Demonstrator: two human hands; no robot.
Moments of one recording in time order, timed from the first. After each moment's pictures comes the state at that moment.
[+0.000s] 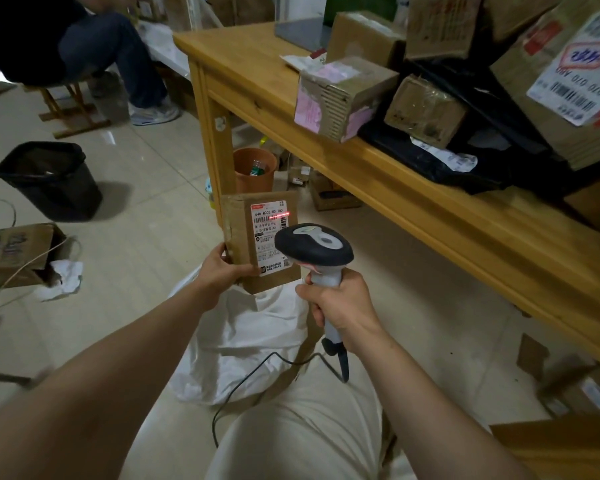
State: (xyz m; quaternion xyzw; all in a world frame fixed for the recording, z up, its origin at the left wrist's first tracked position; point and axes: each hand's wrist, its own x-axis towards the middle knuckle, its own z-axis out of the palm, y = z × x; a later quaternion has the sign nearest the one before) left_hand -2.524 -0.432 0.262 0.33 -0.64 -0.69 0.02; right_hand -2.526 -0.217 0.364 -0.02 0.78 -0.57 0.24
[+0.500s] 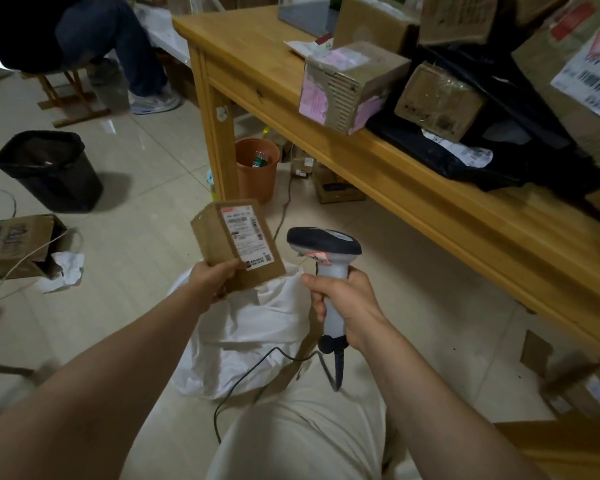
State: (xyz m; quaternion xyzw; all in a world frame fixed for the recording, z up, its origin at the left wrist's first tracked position) left_hand -2.521 -0.444 0.244 0.47 -0.59 -0.65 -0.01; right_hand -2.542 -0.221 0.352 0.06 0.70 -0.64 0.31
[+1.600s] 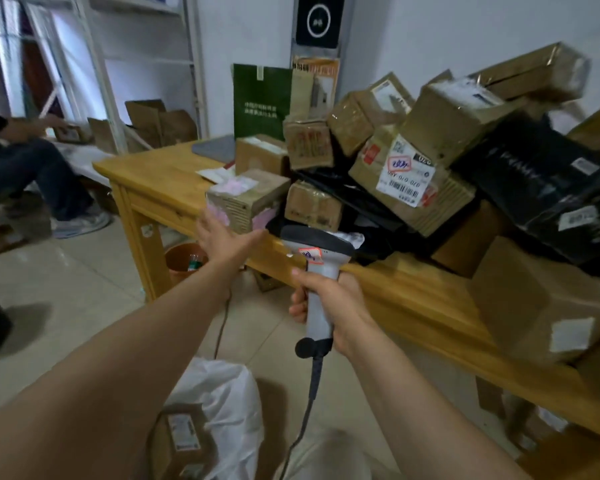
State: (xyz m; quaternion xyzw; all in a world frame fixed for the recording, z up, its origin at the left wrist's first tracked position) left_hand -2.688 -0.348 0.431 0.25 -0.78 -0.53 0.21; right_hand -2.588 -0.163 0.470 0.02 0.66 -0.74 0.14
